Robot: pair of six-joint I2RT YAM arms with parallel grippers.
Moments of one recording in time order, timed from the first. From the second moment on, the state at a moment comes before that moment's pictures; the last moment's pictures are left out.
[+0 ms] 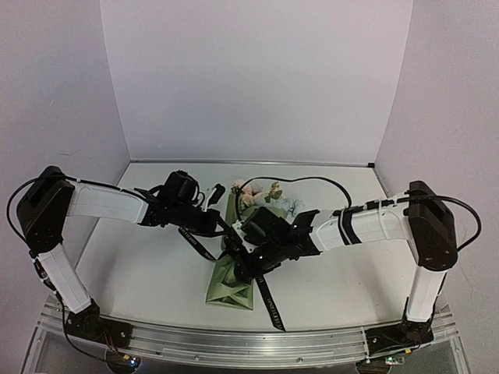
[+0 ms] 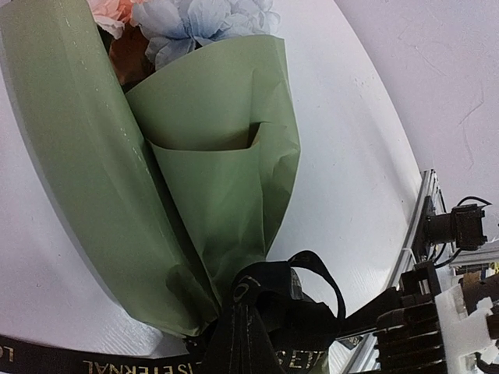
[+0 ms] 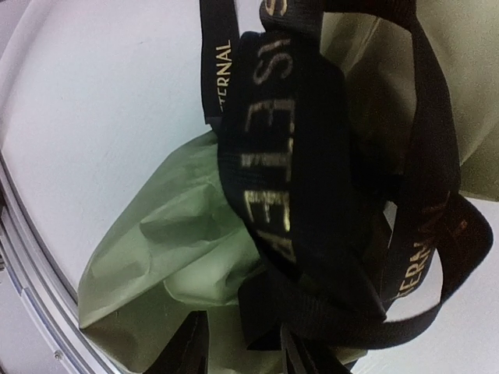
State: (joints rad) left arm -0.71 1.71 0.98 0.00 0.49 -0.44; right arm 1.10 1.91 1.26 -0.35 -0.08 0.52
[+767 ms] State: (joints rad) left arm -0.69 1.65 0.96 0.00 0.41 -0.47; right arm 1.10 1.72 1.14 -0.40 -0.02 0.52
